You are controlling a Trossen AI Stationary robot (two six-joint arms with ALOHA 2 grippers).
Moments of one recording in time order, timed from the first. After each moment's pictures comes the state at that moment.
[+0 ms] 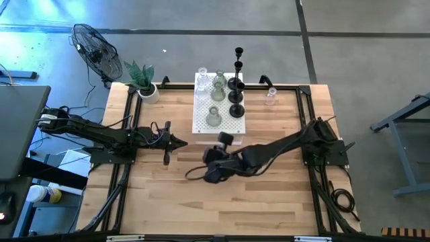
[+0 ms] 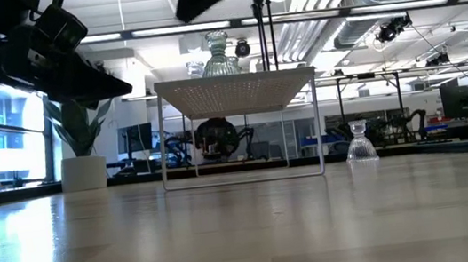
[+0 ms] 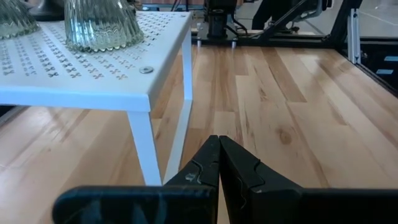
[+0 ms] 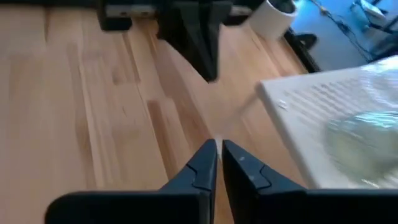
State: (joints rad) left arm -0.08 0.90 0.18 0.53 -0.15 -0.05; right arm 0.32 1.95 1.73 -0.65 0.68 0.33
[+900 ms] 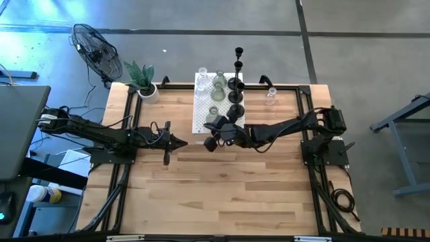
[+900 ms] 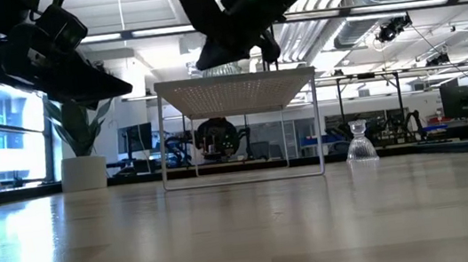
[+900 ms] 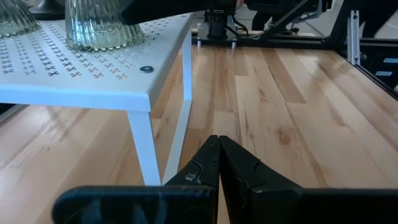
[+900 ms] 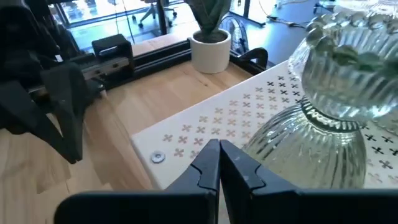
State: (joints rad) left arm -0.08 0.90 0.18 0.53 -0.15 -0.06; right arm 0.06 1.79 1.19 0.15 0.58 0.34
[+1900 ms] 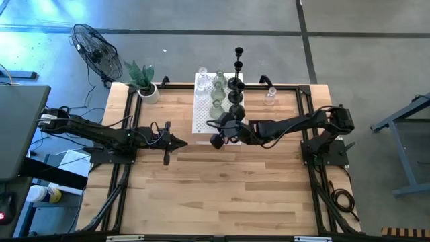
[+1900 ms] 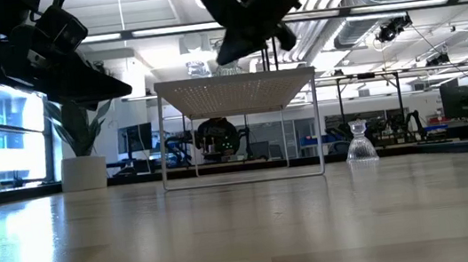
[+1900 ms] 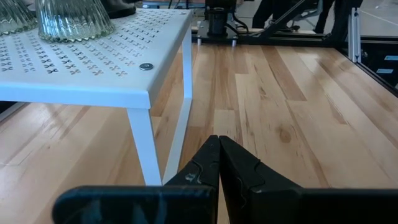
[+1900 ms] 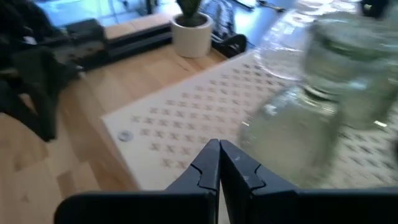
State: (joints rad) left arm -0.08 0.90 0.18 0.52 -0.15 -0.05; right arm 0.03 1.70 1.19 -0.05 0.60 0.35
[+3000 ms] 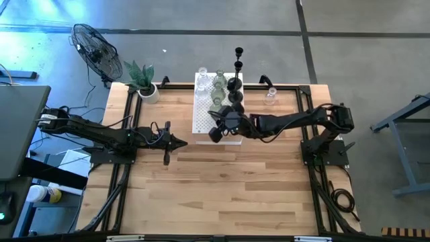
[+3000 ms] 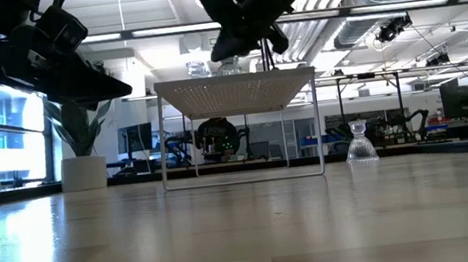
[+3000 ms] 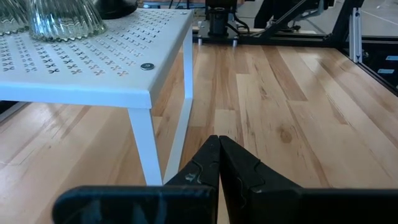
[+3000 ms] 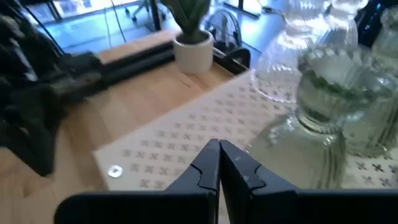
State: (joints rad) left arm -0.08 0.90 0.18 0.52 -0.15 -0.05; right arm -0.03 1.69 1.19 0.03 0.51 0.33
